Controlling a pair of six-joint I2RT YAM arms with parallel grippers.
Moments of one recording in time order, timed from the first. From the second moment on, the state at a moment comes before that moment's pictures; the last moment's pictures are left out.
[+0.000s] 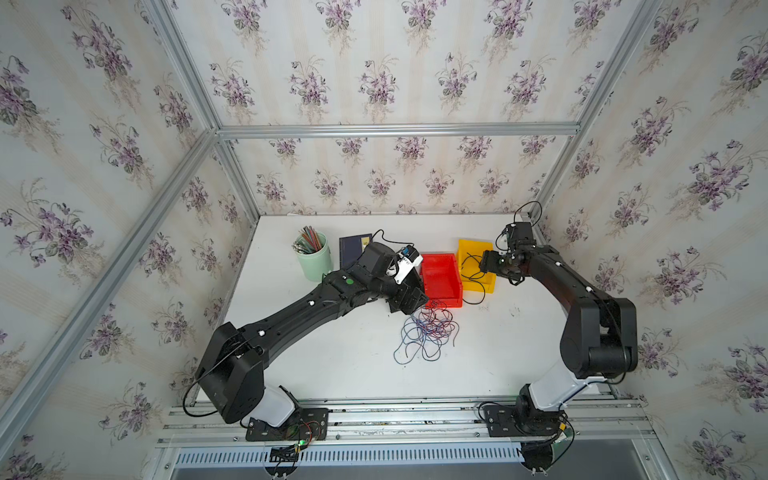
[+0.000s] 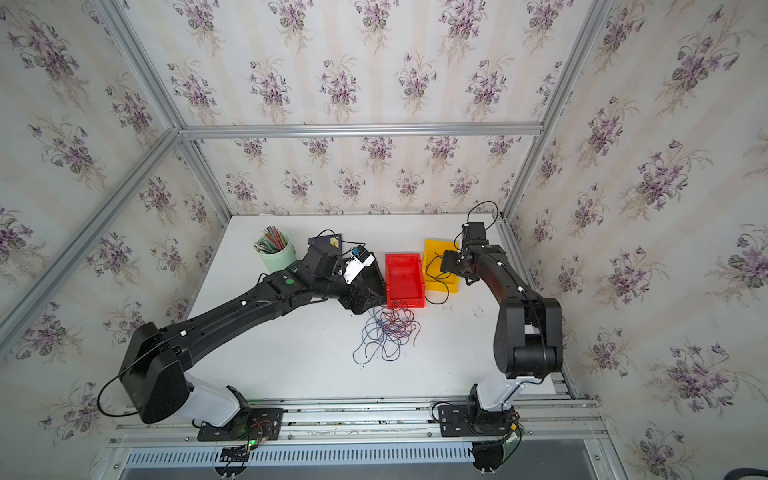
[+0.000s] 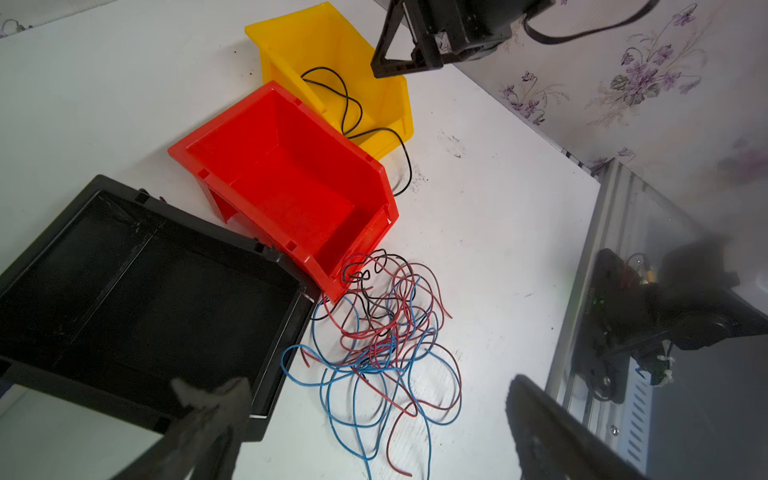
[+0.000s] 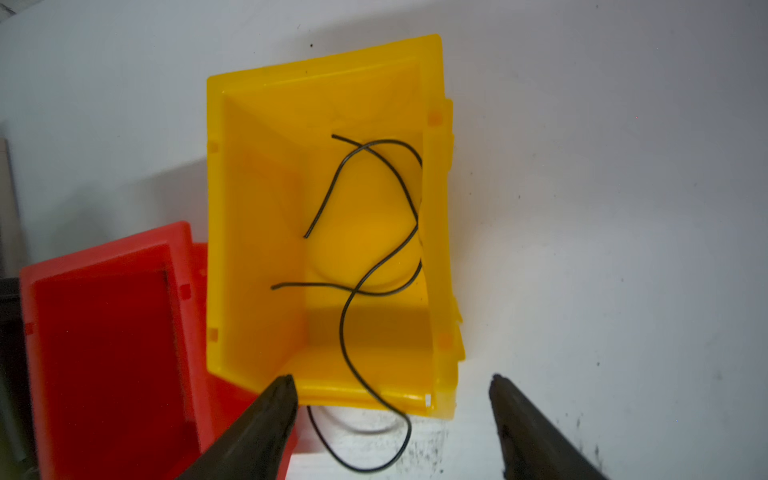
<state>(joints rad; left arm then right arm) -0.71 1.51 1.18 -0.37 0.34 -0.07 0.04 1.59 1.14 -0.61 -0.11 0.32</state>
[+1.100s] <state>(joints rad) -0.71 1.34 1.02 -0.41 0.29 -0.03 0.09 1.55 0.69 -0.20 -0.20 0.99</state>
